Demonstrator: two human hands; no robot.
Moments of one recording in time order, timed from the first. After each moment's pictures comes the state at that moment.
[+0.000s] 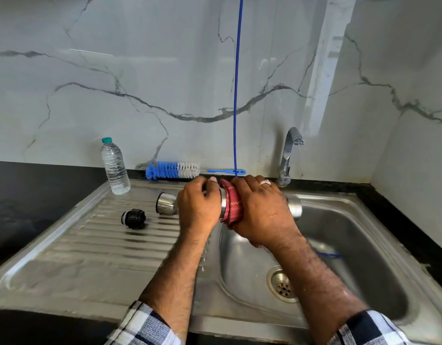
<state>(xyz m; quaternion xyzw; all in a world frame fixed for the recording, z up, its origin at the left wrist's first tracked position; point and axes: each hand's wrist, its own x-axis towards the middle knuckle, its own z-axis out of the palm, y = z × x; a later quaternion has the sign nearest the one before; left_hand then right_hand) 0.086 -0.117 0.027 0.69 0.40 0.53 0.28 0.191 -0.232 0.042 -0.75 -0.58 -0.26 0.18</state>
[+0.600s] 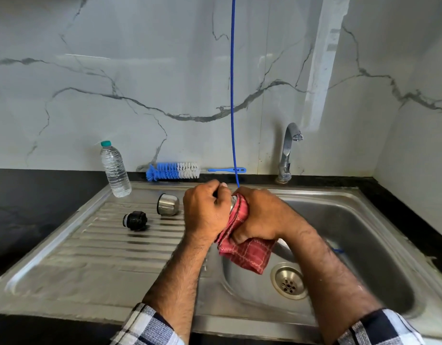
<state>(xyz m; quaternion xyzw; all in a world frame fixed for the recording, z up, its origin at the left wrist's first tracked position) 0.081 -0.134 0.031 0.77 0.27 0.55 0.18 0.193 -0.246 0.069 -0.79 -0.57 0.09 0.19</state>
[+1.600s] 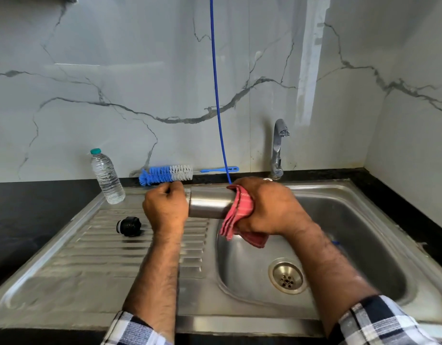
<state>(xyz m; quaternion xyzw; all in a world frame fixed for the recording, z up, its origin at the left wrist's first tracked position) 0.059 -0.109 0.040 0.59 0.46 0.57 0.35 0.229 -0.257 0.050 -0.75 -0.61 -0.09 0.25</state>
